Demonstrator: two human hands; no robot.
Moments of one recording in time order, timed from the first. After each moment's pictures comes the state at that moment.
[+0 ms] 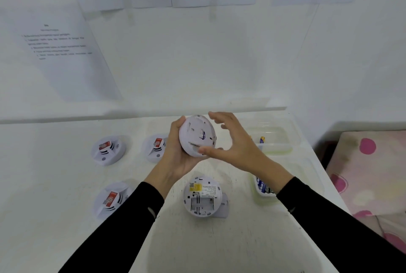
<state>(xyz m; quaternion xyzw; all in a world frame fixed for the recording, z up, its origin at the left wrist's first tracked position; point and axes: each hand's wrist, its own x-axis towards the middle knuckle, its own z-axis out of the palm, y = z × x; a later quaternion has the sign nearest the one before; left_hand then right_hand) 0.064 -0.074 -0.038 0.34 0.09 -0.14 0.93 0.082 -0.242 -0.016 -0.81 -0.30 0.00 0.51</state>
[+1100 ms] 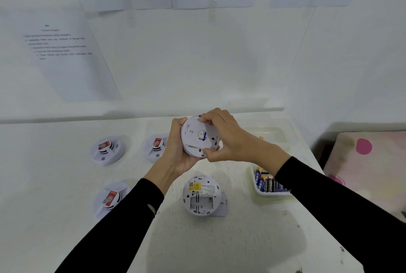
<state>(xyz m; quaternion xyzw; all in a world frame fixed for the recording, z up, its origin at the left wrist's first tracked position) 0.062 -0.077 -0.026 0.36 0.08 -0.13 0.92 0.104 -0.235 0.000 -0.85 -0.44 -0.04 0.28</state>
